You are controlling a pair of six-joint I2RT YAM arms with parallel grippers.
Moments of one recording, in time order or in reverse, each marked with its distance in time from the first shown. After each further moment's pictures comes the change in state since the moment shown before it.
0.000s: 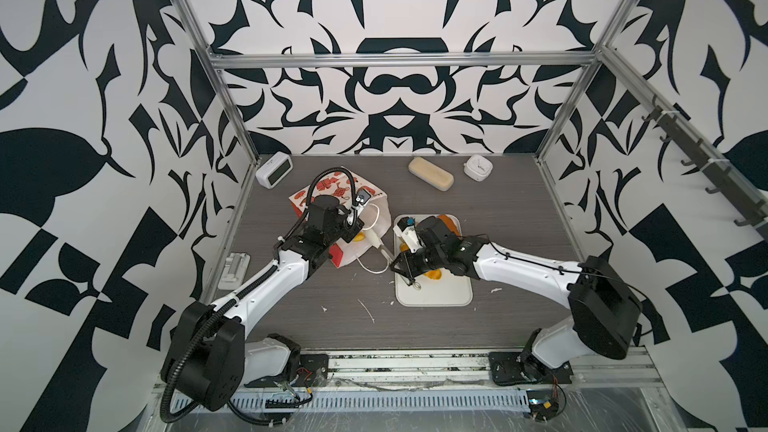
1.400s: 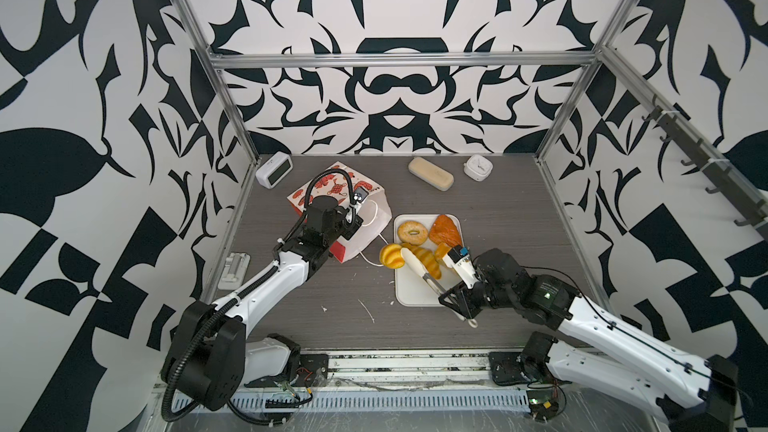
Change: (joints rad) left arm 0.005 0.000 -0.024 0.080 -0.036 -0.018; right arm 0.000 -0.700 -0.271 -0.431 0.020 -0.055
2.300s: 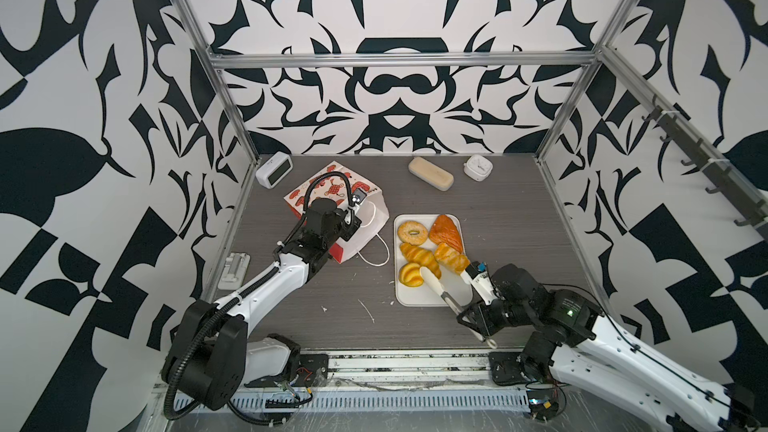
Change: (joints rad) left arm 0.008 0.001 -0.037 0.046 -0.019 0.000; right arm 0.000 -0.159 -0.058 -0.216 -0.014 0.117
